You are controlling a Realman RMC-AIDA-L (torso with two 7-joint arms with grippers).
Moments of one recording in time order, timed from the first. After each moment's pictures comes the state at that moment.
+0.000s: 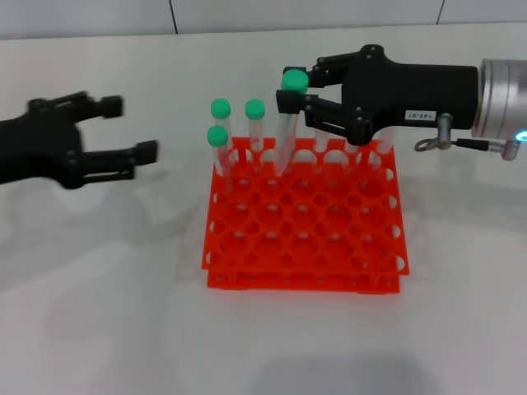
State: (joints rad) left arm -0.25 -2.05 0.95 1.23 1.76 1.56 -1.70; right arm 0.49 2.02 -1.34 -0.97 -1.36 -1.33 1.44
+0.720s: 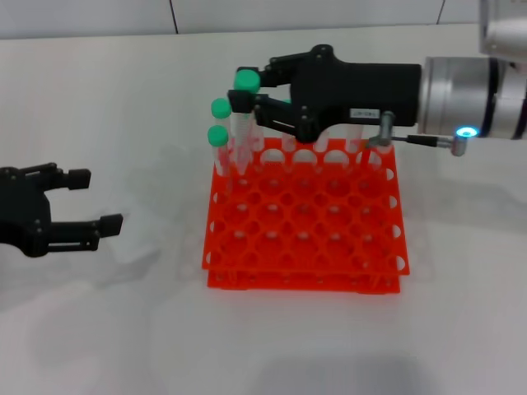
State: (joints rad) left arm -0.22 -2.06 0.86 1.29 1.96 1.69 -1.74; right arm 0.54 2.02 -1.52 -0.96 -1.27 -1.16 1.44
